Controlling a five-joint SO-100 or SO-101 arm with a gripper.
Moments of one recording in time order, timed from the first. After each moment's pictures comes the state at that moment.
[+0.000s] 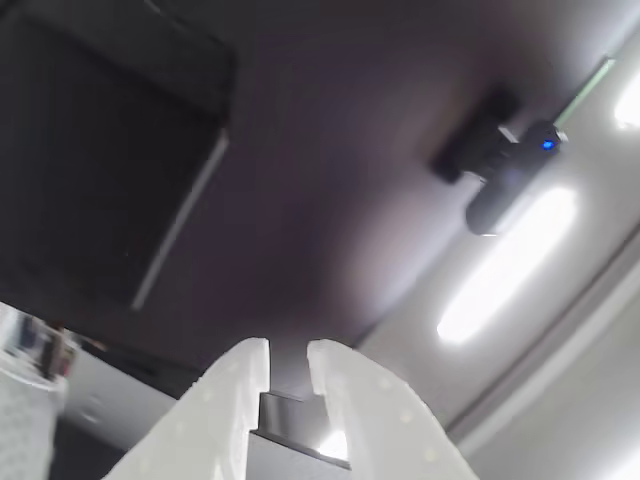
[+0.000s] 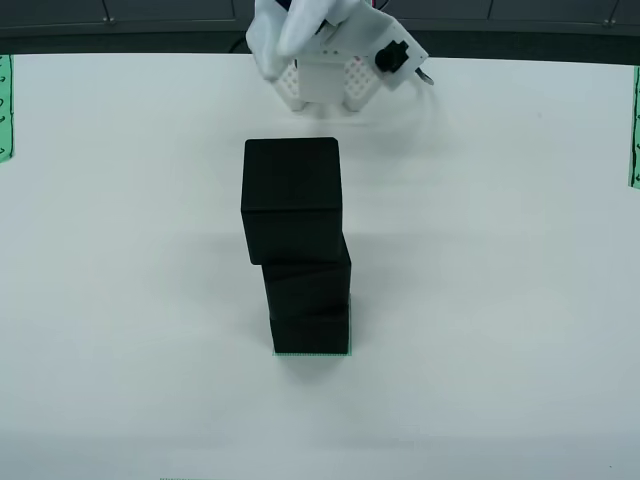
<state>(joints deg) 2.8 195.3 176.0 15.5 -33.0</state>
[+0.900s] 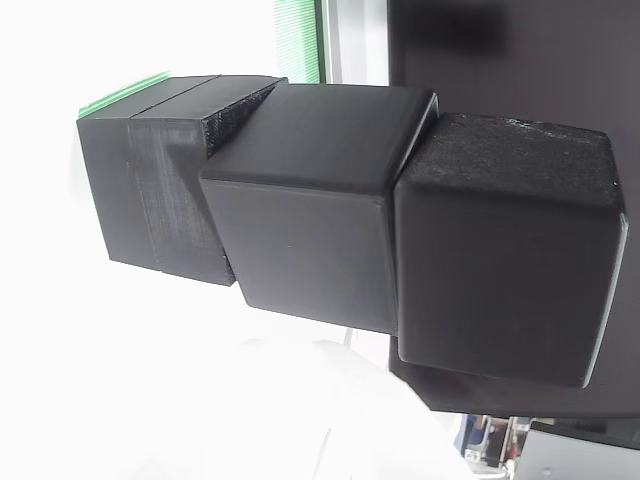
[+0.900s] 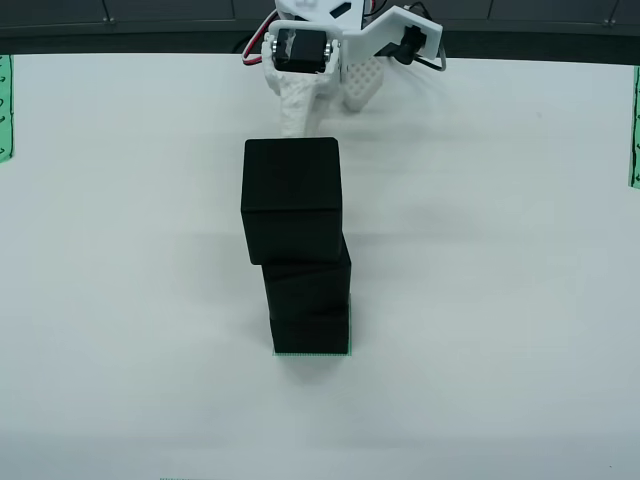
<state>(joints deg) 2.3 196.0 177.2 47.5 1.0</state>
